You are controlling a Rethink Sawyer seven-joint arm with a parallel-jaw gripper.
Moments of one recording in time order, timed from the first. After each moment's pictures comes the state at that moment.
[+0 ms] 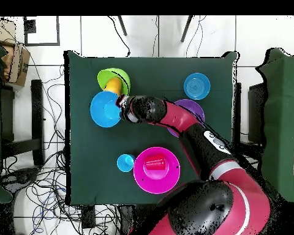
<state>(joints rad) -0.60 -0.33 0.55 1.57 -0.07 0.48 2.10</state>
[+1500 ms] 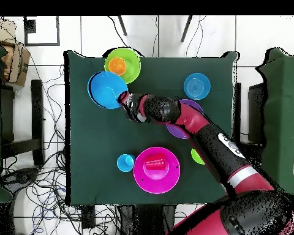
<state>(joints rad) -0.81 -0.27 0.82 1.62 -0.20 0.52 2.07</state>
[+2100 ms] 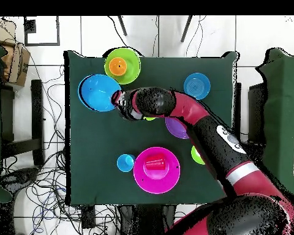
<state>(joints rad) -0.74 -0.37 0.82 1.59 -0.20 0.71 2.07</state>
